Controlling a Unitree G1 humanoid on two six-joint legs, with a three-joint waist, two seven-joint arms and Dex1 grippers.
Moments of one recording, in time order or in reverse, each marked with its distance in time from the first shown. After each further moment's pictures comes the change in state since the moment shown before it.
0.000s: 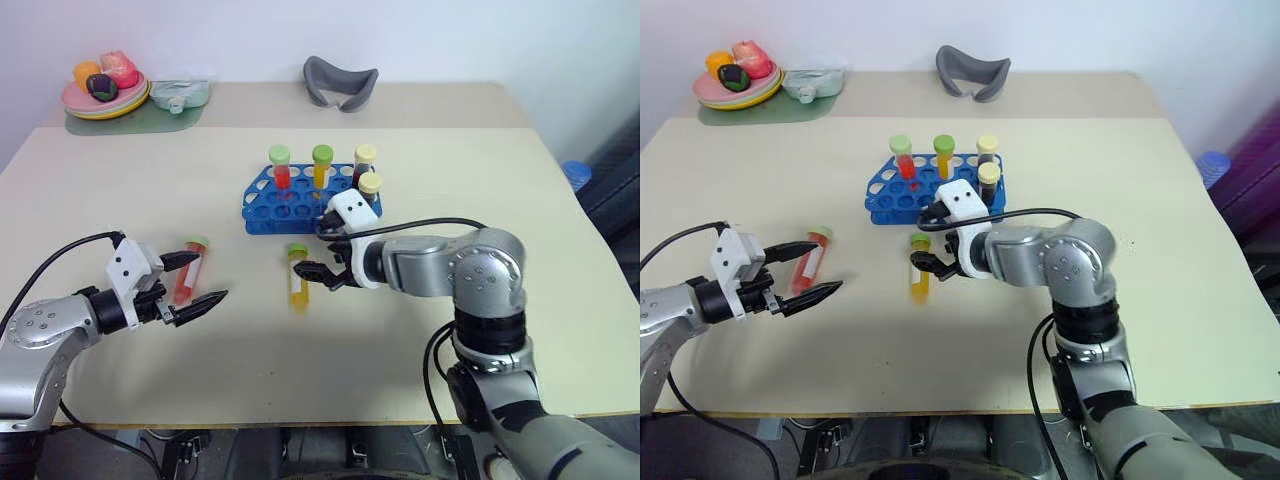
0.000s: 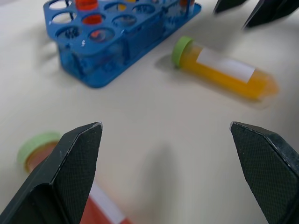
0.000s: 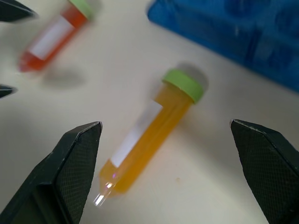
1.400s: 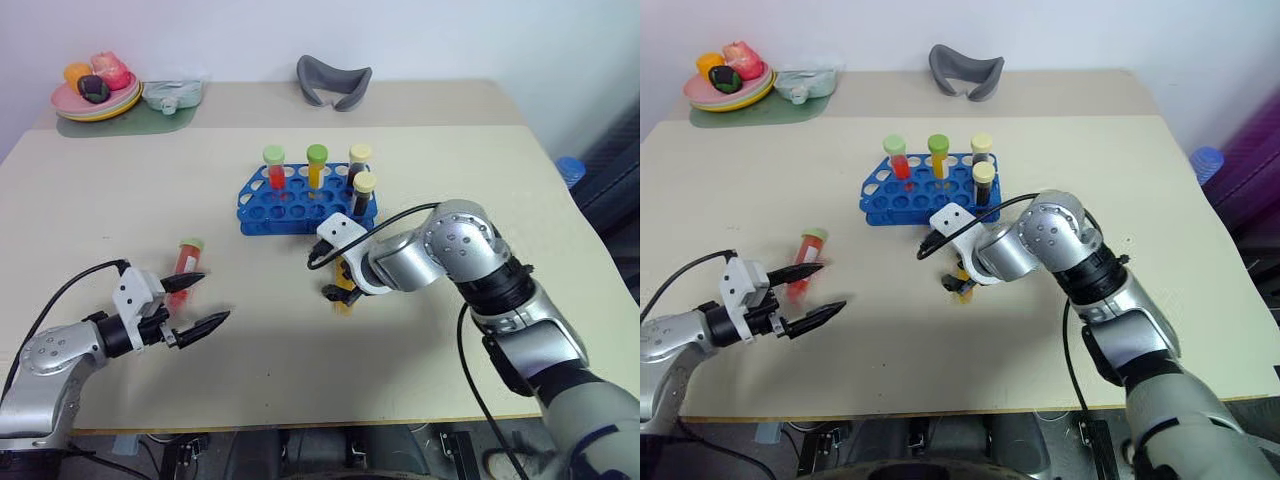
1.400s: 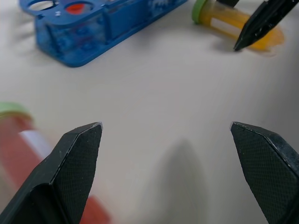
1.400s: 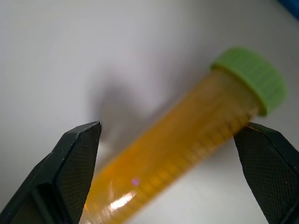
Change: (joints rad) left arm 0.067 -0.110 -0.030 0.136 0.058 -0.185 -0.087; right arm -0.193 -0.306 0.410 0.176 0.355 -0.001 -0.261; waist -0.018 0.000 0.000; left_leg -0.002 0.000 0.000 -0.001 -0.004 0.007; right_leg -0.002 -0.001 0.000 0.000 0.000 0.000
